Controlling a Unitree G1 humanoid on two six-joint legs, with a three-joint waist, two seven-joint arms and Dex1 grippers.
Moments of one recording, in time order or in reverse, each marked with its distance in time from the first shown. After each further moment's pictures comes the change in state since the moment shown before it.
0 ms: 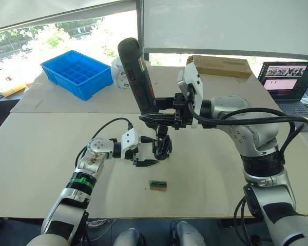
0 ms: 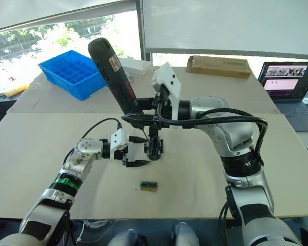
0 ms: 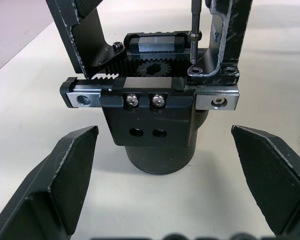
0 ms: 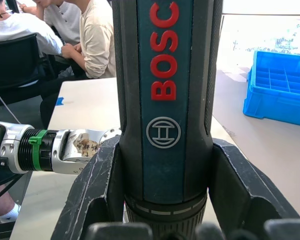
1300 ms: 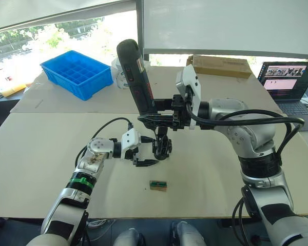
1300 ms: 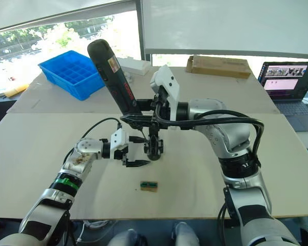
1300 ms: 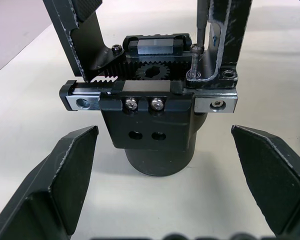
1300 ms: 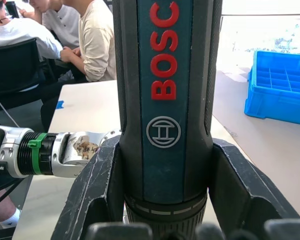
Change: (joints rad) left arm 0.000 0.001 0.000 -0.006 -0.001 0.003 -0.002; right arm 0.012 0.017 0.000 0.000 -0.002 0.000 -0.012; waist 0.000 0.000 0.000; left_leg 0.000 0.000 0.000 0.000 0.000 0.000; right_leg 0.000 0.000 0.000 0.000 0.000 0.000
